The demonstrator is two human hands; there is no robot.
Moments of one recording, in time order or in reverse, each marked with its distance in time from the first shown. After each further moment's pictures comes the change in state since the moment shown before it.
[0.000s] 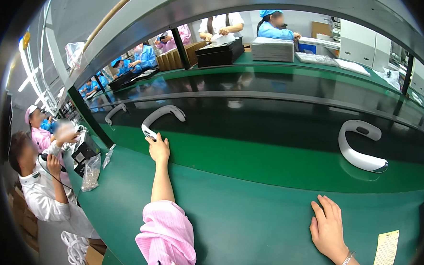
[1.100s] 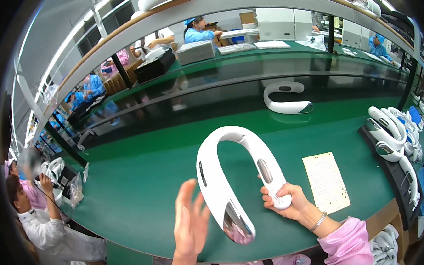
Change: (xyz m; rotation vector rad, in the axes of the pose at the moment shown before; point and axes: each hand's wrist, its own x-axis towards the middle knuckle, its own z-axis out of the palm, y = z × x) left_hand -0.402 0.051 -0.393 -2.084 -1.146 0.201; right_hand -0.157 0.009 -0.095 2.377 -0.197 0.682
